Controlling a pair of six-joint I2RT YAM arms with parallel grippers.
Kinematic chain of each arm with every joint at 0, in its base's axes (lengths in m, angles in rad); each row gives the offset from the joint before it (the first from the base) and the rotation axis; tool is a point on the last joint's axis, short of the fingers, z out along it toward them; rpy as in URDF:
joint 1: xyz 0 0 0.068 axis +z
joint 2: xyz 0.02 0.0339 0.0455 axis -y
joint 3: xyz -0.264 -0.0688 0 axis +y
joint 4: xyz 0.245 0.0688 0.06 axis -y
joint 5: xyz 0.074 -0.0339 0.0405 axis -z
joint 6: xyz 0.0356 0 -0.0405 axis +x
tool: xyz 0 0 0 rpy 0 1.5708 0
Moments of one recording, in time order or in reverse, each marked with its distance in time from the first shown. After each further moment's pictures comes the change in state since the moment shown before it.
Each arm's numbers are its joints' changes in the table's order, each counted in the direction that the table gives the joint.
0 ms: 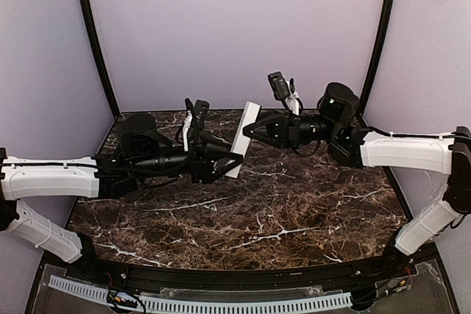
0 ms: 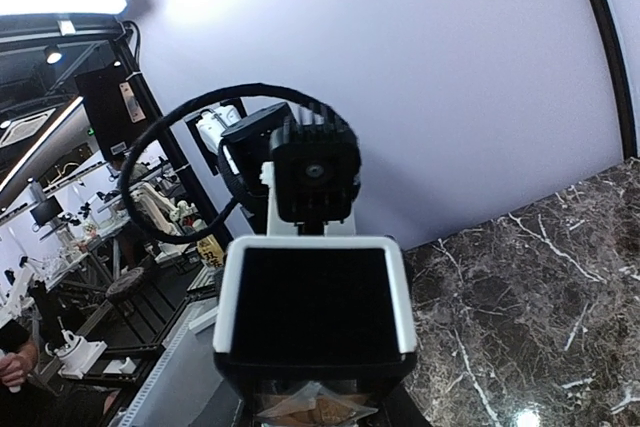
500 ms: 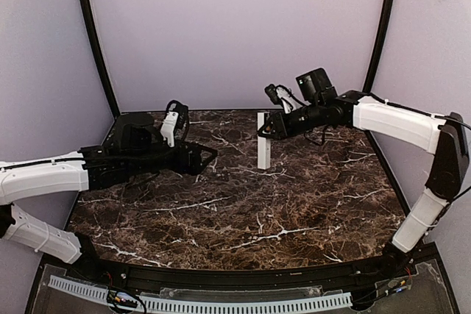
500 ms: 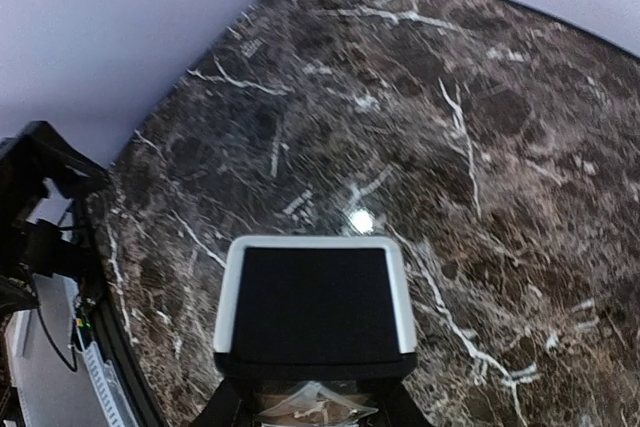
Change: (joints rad) left arm 0.118 0.093 -0.005 -0.391 -0.349 0.041; right arm -0.128 -0.134 -0.398 -1.102 0.499 -0.390
